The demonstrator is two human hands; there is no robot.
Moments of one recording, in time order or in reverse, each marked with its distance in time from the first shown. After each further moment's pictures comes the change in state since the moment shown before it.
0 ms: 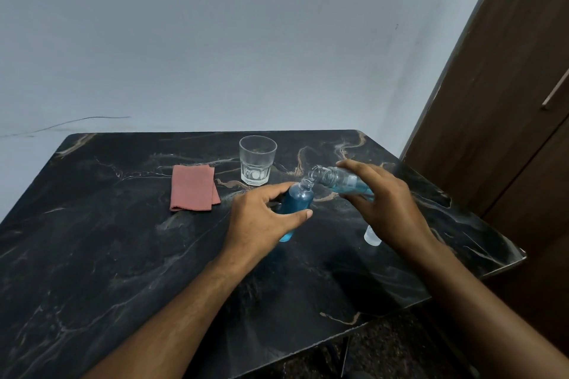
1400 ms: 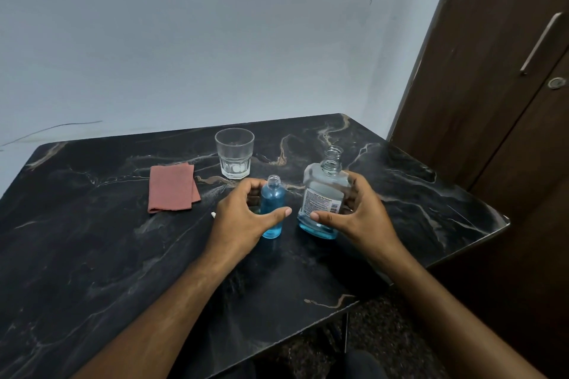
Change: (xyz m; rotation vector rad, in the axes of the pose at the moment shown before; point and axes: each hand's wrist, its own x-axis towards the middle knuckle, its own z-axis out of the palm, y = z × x) left_hand -0.001 -0.018 0.009 0.138 -0.096 -0.138; right_hand -0.047 0.007 0.031 0.843 -0.007 0.539
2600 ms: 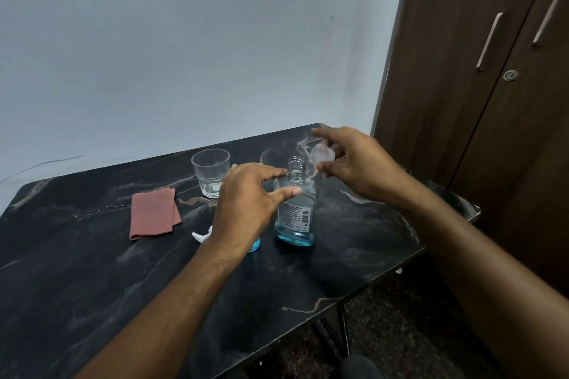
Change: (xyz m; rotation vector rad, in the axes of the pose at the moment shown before) left_hand 0.014 0.090 0.023 0.309 0.067 0.307; right_hand 0.034 -0.105 -0.053 -0.726 -0.038 -0.216
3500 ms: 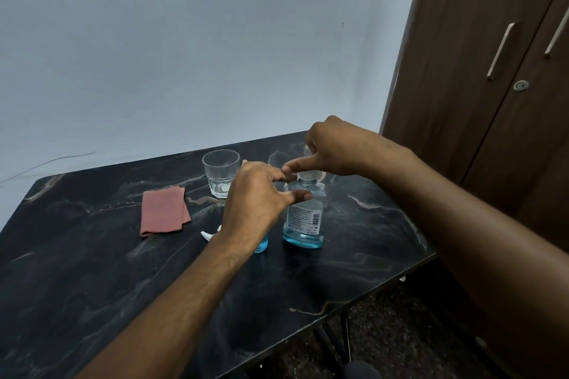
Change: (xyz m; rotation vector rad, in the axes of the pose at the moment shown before) left_hand 0.008 -0.001 -0.001 0.005 -0.030 -0.054; right_hand 0.052 -0.041 0.006 -0.551 -0.236 -0.111
